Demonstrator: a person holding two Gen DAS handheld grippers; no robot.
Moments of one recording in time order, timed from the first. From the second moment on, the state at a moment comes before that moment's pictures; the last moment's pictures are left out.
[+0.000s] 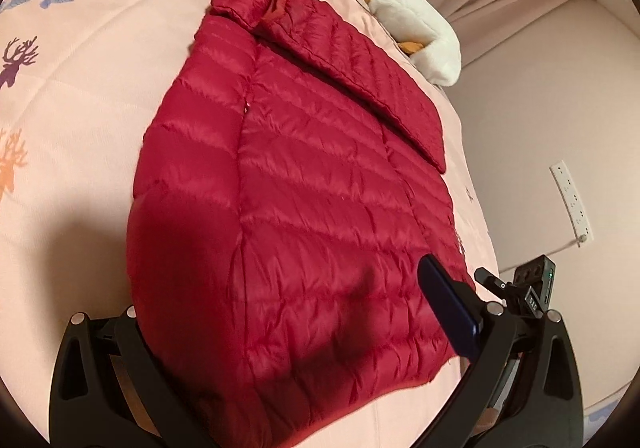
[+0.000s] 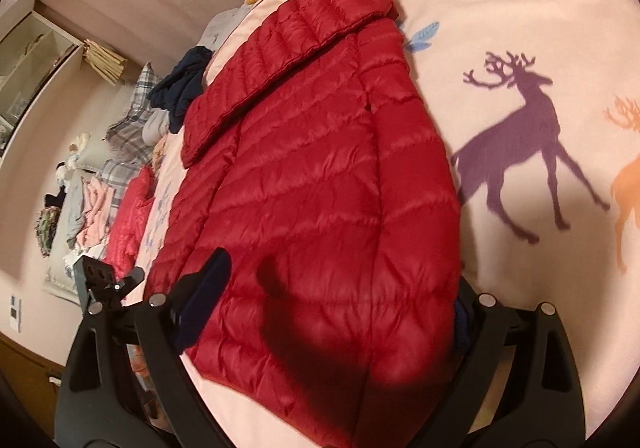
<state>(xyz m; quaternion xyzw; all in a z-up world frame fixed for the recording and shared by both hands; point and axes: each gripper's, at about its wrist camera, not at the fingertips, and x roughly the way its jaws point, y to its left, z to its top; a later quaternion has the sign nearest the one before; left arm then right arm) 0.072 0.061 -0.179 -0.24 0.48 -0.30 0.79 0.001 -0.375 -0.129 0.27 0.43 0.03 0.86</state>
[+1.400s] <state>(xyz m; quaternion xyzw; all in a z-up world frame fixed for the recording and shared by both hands) 0.041 0.088 -0.203 -0.30 0.48 -0.31 0.76 -0.034 -0.374 -0.141 0.31 0.41 0.02 0.86</state>
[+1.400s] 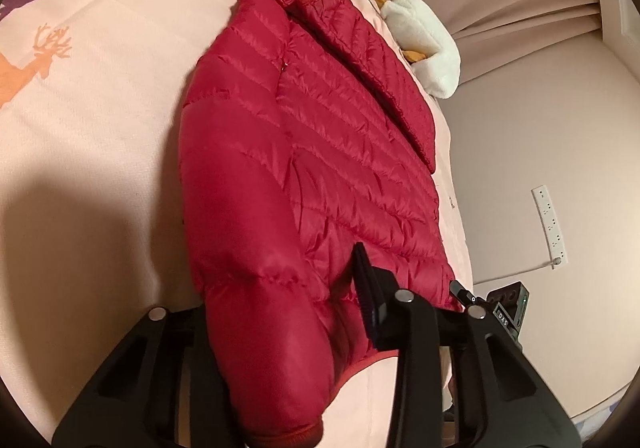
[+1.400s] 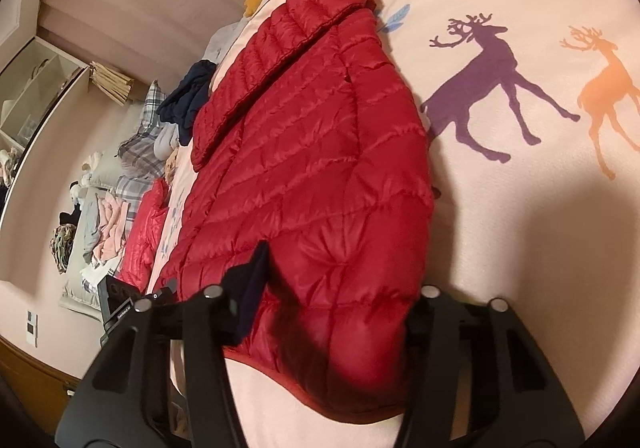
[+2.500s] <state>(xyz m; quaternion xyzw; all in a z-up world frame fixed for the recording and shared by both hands) 0.022 0.076 -0.139 -0.23 0.40 -0.33 0.82 -0.049 -0.347 -0.096 0.28 0.32 0.06 0.90</state>
